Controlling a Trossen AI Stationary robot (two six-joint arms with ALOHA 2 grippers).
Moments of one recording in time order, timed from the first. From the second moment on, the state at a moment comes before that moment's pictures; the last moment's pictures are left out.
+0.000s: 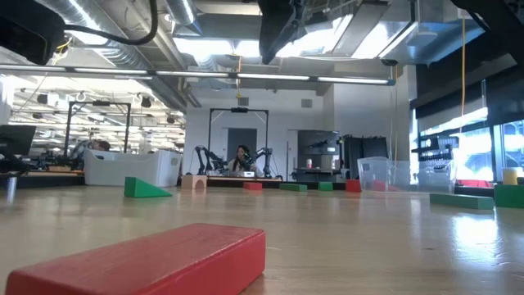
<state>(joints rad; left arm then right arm) -0.74 1.37 0.82 -0.64 -0.04 -1.54 -0.03 2.13 2.34 -1.40 0.14 0.05</state>
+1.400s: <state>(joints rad) -0.65 1.37 0.82 -0.67 -0.14 -1.60 -0.03 2.13 2.34 -1.10 -0.24 -0.16</state>
